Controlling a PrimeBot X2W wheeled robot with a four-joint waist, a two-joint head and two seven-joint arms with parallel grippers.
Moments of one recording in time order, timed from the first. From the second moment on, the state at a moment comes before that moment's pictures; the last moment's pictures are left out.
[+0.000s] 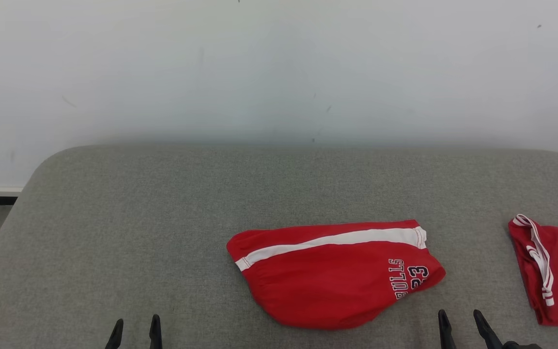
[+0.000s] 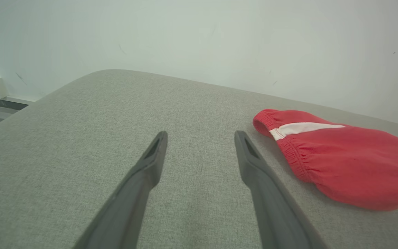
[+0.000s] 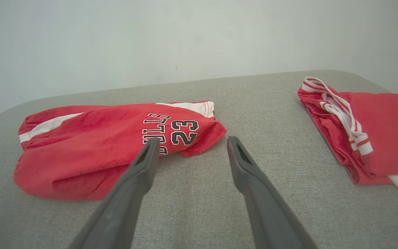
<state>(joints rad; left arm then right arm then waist) 0.06 0.06 -0.01 0.29 -0.25 -0.11 -0.26 0.11 -0.05 -0.02 0.27 0.17 0.13 -0.21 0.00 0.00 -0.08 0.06</state>
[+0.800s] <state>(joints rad) -0.28 0.05 -0.20 0.55 -0.43 -0.13 -0.02 -0.26 -0.15 -0.07 0.35 0.23 0.13 0.20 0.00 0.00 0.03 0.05</state>
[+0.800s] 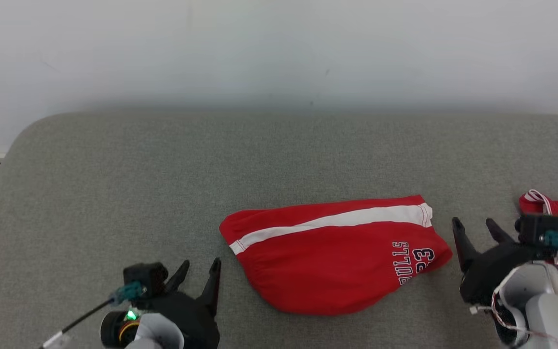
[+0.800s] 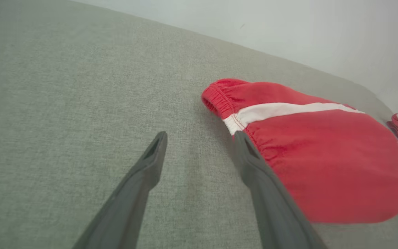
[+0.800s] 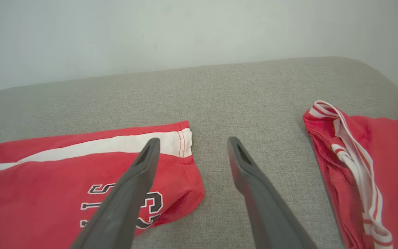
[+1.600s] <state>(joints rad) -0.57 0.05 -0.49 0.70 -0.72 -0.07 0.04 -0.55 -0.20 0.03 0.63 0.29 0.13 0.24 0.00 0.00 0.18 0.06</state>
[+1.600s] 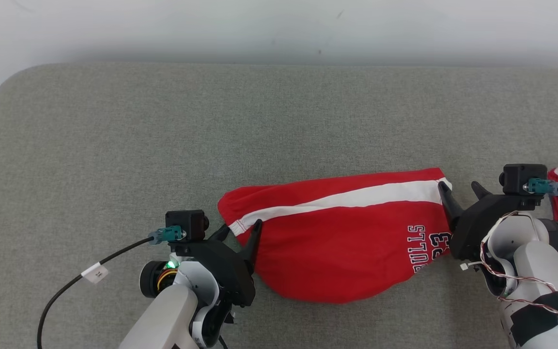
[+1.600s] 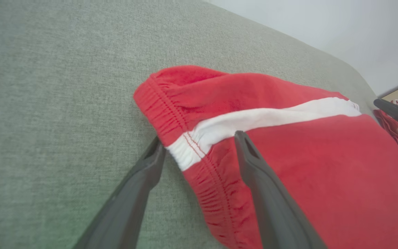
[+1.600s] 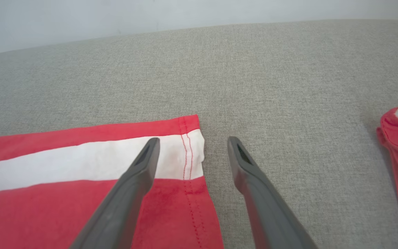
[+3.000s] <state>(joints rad) -0.60 0.08 -0.53 0.72 -0.74 -0.11 0.02 -0.60 -0.16 0.00 0.65 0.35 0.13 0.46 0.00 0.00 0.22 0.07</state>
